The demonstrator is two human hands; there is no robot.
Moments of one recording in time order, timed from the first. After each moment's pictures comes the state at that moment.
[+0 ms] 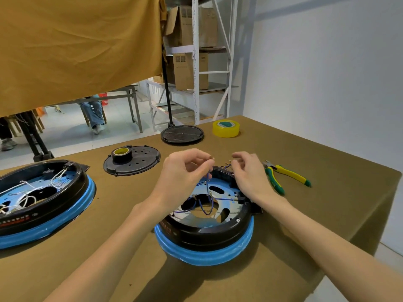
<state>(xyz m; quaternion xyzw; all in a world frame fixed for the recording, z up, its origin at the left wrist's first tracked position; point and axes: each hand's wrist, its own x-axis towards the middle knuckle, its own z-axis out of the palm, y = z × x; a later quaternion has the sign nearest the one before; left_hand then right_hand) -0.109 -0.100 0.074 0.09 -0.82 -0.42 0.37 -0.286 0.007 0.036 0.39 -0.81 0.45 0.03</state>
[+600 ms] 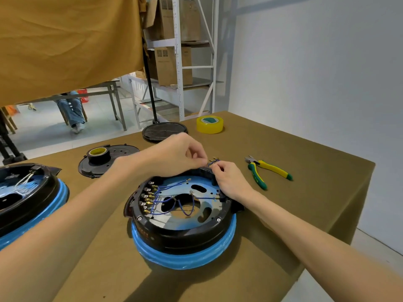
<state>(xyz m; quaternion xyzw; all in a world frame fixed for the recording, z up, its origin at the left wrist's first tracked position) -0.154 -0.122 0.122 0.07 -0.96 -0.23 0.11 -0.290 0.004 0.027 0.39 -0.80 0.46 -0.10</state>
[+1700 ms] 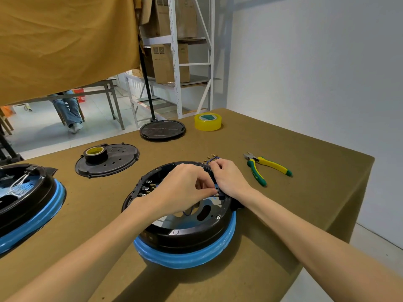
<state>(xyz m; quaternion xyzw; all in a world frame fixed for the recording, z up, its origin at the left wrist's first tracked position) -0.152 -0.093 0.047 0.07 -0.95 -0.25 0.17 -0.288 0.000 0.024 0.37 -0.80 0.46 -0.11</state>
